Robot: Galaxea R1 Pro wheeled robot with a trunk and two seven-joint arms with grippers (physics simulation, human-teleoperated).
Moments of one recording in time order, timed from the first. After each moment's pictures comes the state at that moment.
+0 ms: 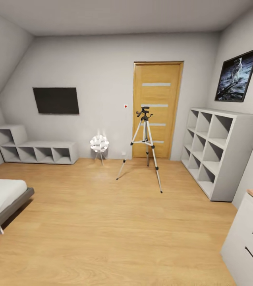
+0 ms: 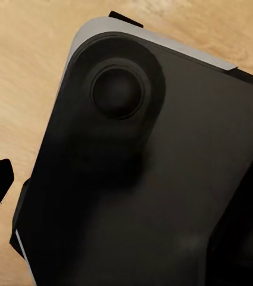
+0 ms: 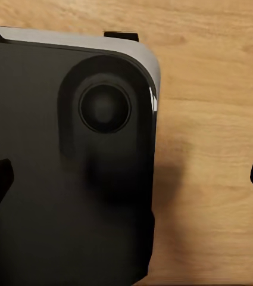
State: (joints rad) left arm 0.00 0.00 0.01 -0.04 0.39 -0.01 0.00; right arm 0.00 -0.03 -0.01 -0.04 0.04 -0.03 -0.01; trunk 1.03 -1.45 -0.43
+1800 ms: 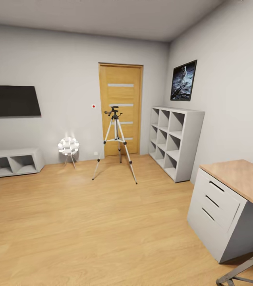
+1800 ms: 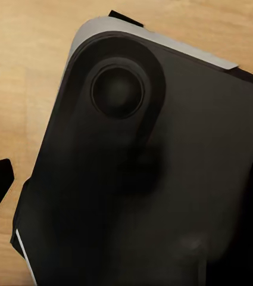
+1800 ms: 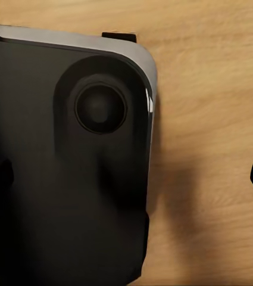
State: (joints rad) left arm 0.00 0.00 0.01 -0.04 0.39 -0.01 0.00; right arm 0.00 -0.04 0.00 -0.04 0.05 -0.03 -0.01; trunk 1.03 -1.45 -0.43
